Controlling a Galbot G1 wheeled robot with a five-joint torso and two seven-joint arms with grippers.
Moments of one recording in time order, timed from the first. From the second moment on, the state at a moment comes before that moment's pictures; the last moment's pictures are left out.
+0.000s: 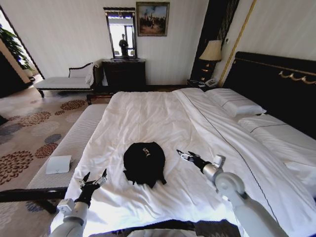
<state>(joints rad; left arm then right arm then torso) 1.88 -1.22 -0.69 -2.19 -0.62 0.05 -0.14 -1.12 0.98 0.33 1.90 1.17 -0.48 0.12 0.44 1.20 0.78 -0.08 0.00</state>
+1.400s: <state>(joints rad) 1.95 -1.29 -0.67 -2.29 -0.50 0.07 -0.18 -0.70 1.25 0.10 1.10 1.04 -0.44 -0.13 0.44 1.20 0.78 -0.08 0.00</state>
